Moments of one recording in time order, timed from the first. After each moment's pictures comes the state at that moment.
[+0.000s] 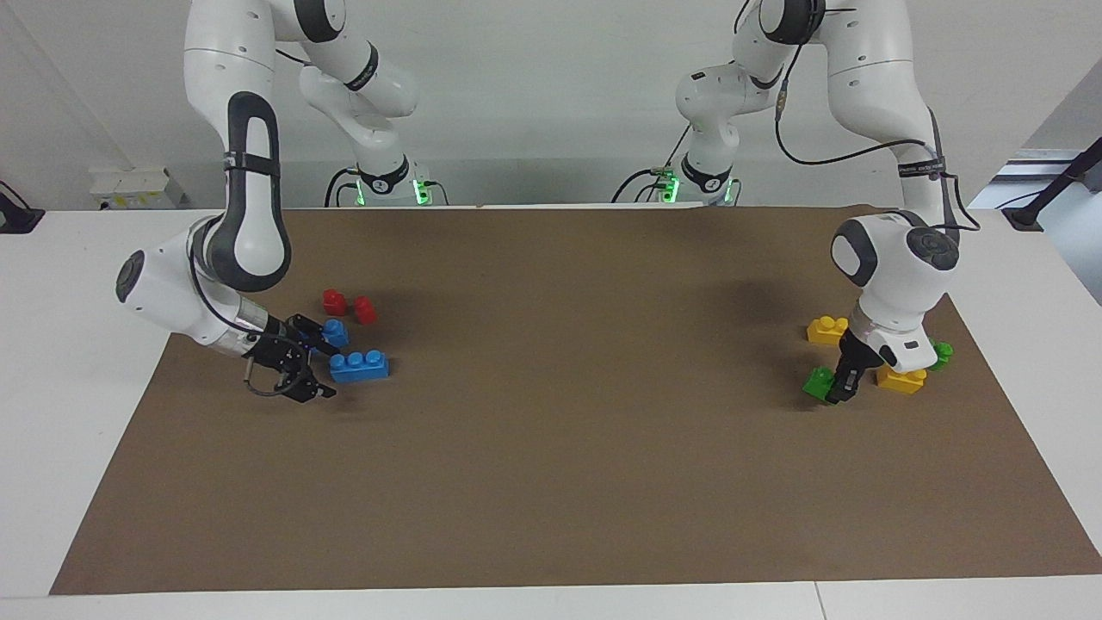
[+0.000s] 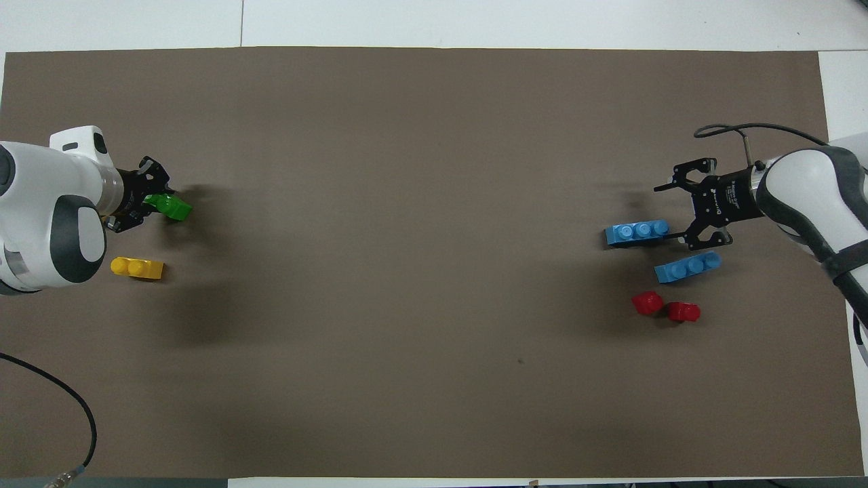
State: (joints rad) left arm 0.18 0.35 -0.11 -1.98 0.03 2.48 -0.86; right arm -0.17 0.33 0.00 -1.91 0.57 2.04 0.95
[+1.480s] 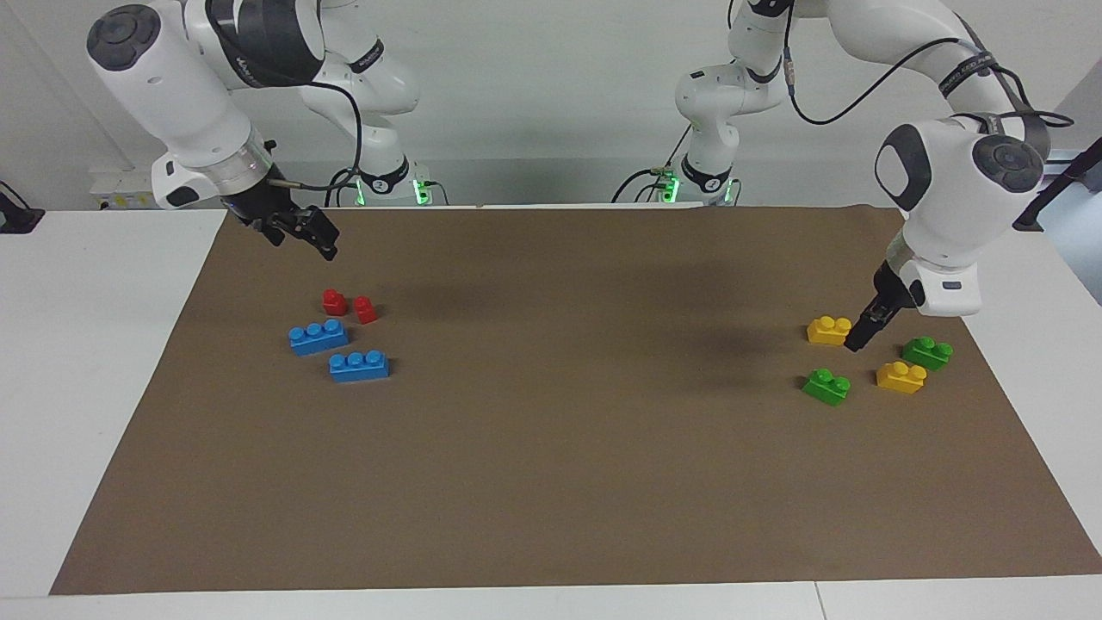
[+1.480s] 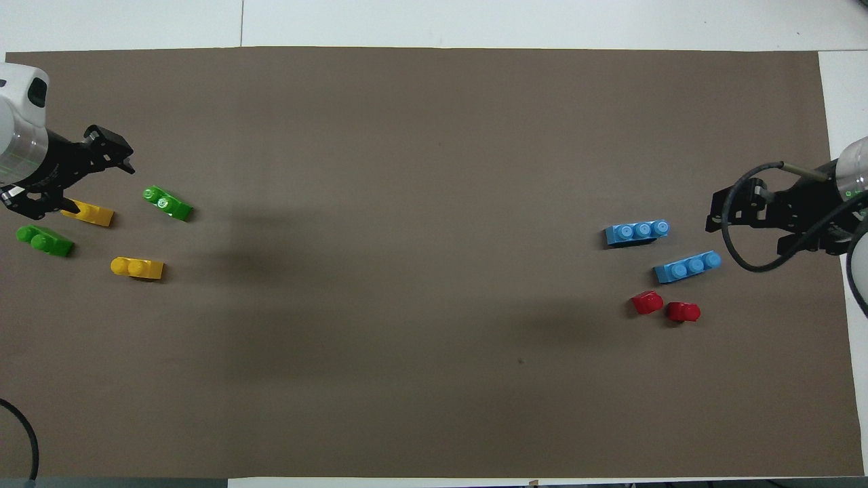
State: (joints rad) left arm 0.13 0.18 -0.14 -1.67 0.10 1.83 -0.61; right arm -0.01 -0.03 0.02 -1.70 0.07 1.56 0.27
